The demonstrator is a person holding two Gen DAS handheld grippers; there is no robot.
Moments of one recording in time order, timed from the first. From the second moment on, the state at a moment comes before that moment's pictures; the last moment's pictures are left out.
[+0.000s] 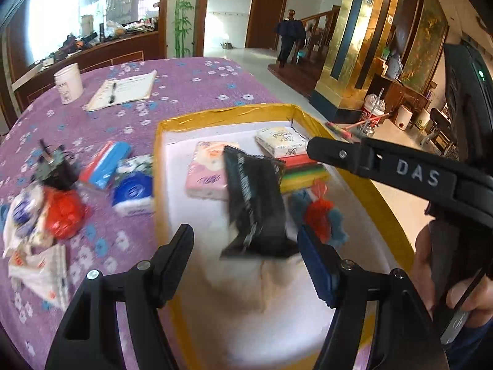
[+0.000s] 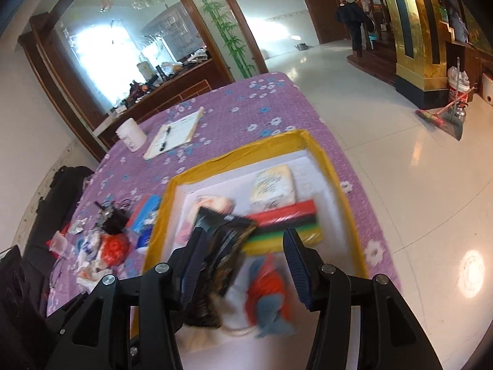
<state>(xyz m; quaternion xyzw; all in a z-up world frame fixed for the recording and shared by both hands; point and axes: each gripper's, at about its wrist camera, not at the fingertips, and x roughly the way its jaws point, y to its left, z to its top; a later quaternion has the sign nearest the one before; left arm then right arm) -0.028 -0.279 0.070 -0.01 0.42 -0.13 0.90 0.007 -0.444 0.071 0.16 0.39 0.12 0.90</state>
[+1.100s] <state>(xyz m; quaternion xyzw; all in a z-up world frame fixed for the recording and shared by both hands) -0.166 0.030 0.034 -0.18 0.36 0.09 0.91 -0.011 -0.175 0.031 0.11 0.48 0.31 0.81</state>
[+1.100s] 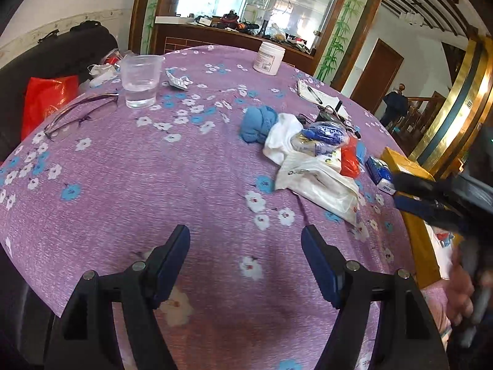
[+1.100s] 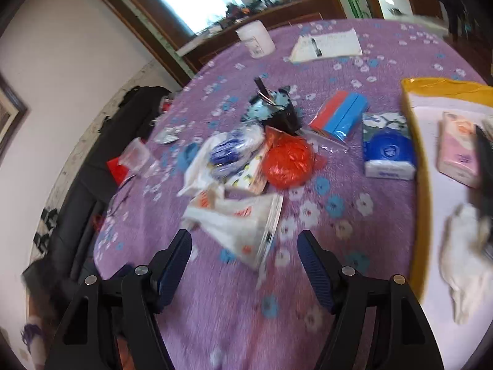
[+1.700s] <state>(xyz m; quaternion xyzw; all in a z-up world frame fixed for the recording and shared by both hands) -0.188 0.055 0.041 -0.19 0.35 0.08 0.91 -0.051 -0.147 0.018 0.19 0.50 0.47 0.71</state>
